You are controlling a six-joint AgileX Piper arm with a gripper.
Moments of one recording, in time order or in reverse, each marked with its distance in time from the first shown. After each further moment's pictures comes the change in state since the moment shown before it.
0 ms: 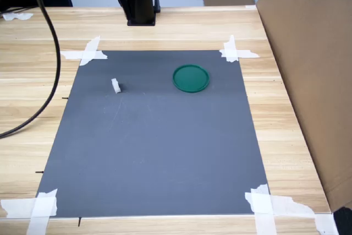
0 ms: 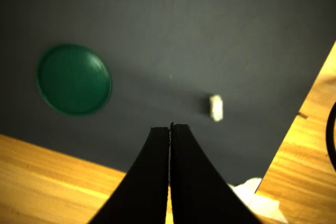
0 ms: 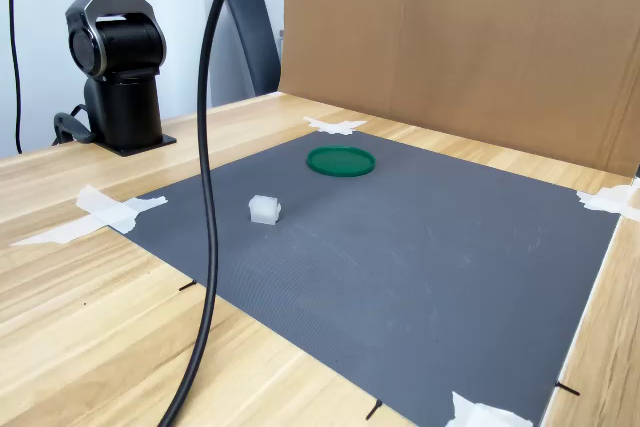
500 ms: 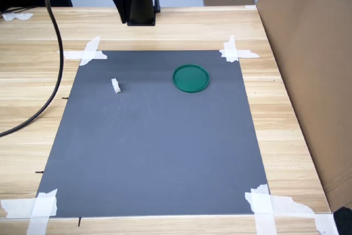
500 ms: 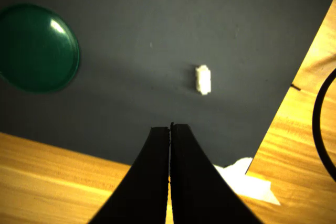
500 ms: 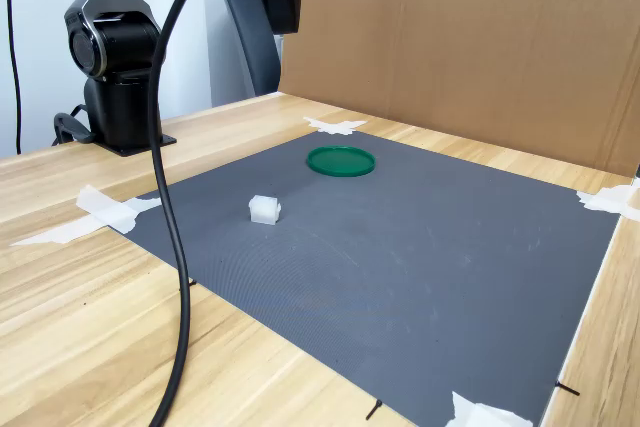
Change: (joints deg) arm 0.1 -6.1 12.5 -4.9 -3.7 0.3
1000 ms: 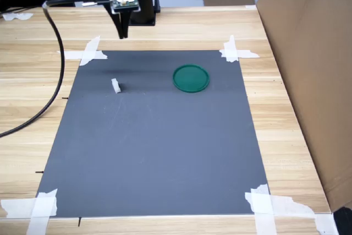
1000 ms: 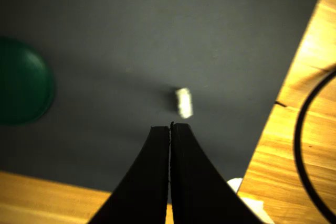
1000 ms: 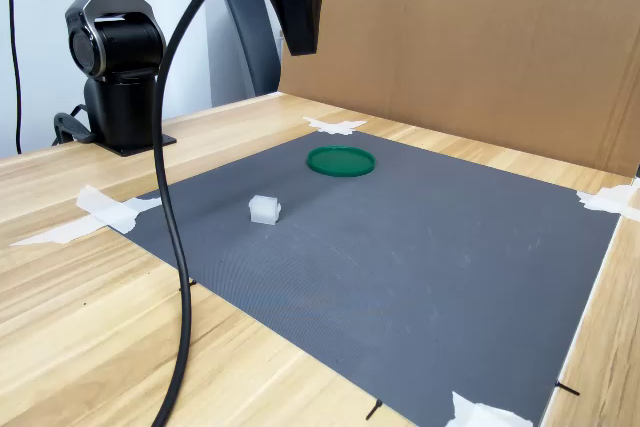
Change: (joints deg) arm -0.5 3.7 0.0 -0.9 -5.0 0.4
